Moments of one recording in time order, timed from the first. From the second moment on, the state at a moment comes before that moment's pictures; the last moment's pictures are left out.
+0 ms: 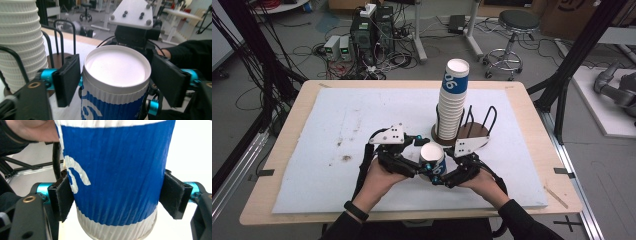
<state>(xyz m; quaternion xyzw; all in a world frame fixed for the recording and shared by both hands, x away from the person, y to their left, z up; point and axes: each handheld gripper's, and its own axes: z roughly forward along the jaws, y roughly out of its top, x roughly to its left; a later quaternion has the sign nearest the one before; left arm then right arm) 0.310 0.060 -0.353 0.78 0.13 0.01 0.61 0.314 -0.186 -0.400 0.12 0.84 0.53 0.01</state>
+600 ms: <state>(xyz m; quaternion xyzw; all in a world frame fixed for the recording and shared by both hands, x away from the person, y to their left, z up) 0.306 0.048 -0.346 0.87 0.07 0.02 0.49 0.308 -0.183 -0.392 0.07 0.88 0.46 0.01</state>
